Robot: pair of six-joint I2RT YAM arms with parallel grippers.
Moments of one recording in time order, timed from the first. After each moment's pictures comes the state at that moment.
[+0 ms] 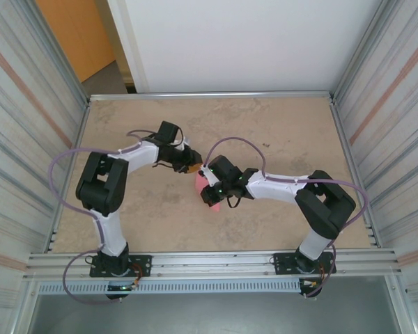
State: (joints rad) left arm -0.40 1.91 1.21 -0.37 0.67 -0.77; right arm 0.86 1.68 0.94 -0.21 -0.29 0.35
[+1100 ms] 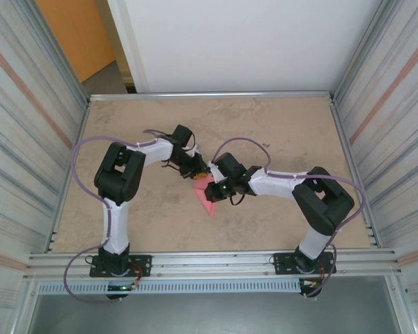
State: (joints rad) left arm -0.46 2.08 1.35 -0.55 0.64 -0.63; right arm 0.79 1.71 0.93 -0.20 -0.36 0.46
